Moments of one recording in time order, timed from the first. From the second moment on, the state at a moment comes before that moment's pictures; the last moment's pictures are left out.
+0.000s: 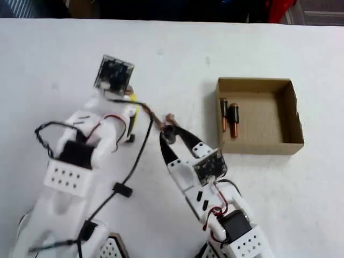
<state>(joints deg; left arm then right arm) 9.1 -46.8 46.2 40.0 -2.8 -34.2 -102.4 96.4 21.3 5.0</state>
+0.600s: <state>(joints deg) 19.5 -56.8 51.5 25.4 2.9 -34.2 -102.4 96.4 23.5 0.8</state>
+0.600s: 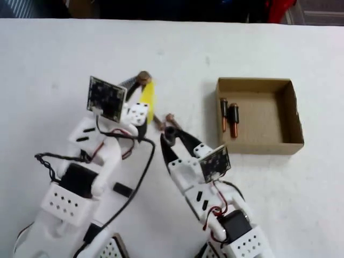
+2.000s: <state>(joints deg) 27.9 -73.1 63.6 26.3 14.4 -34.5 -102.4 96.4 23.5 5.7</state>
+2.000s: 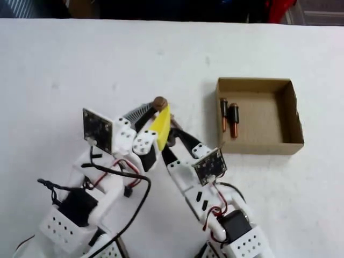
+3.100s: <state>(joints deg) 28.4 -75.0 76.1 26.2 14.8 -34.7 -102.2 96.4 23.5 5.7</state>
